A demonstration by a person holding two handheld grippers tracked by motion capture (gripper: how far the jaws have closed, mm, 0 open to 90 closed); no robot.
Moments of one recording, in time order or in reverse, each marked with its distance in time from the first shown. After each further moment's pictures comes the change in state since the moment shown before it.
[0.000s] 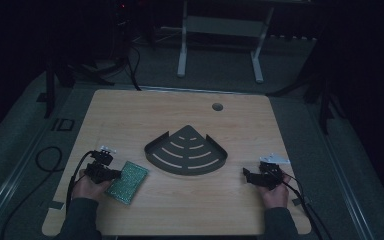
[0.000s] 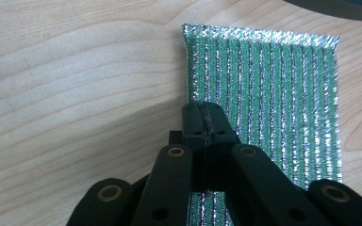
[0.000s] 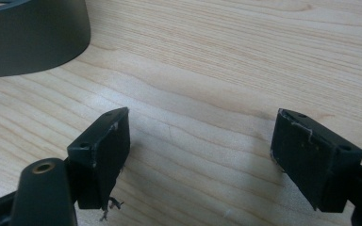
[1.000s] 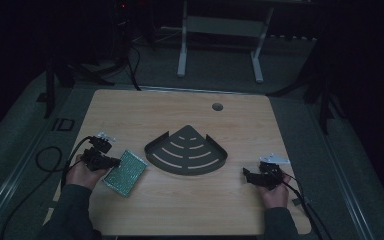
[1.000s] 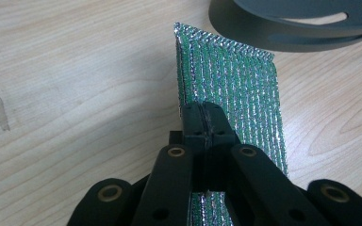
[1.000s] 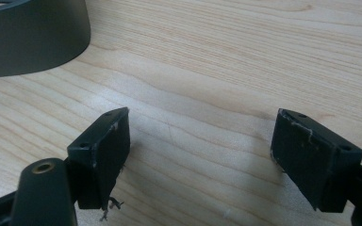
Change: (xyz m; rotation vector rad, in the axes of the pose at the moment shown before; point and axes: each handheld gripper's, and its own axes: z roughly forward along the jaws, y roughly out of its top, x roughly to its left) left arm 0.001 0.029 -0.036 -0.031 -0.023 0.111; right arm 0.000 0.000 0.000 0.000 0.000 0.000
